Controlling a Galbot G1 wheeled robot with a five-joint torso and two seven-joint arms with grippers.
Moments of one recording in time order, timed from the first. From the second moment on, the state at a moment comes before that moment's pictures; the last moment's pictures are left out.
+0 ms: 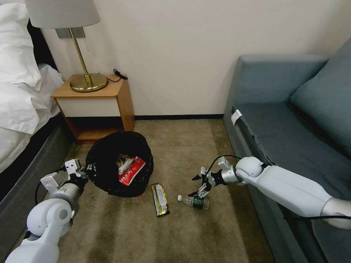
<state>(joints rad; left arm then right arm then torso) 1.32 -1.12 -0.72 -1.92 -0.88 0.43 -0.15 -0.25 0.89 -0.78 1.12 0.66 -0.23 -0.85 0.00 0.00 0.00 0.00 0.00</state>
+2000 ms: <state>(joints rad) 1.32 -1.11 -0.76 -1.89 -0.90 0.42 -0.13 -0.31 1.34 -0.64 0.36 0.20 0.01 -0.94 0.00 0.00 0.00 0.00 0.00</state>
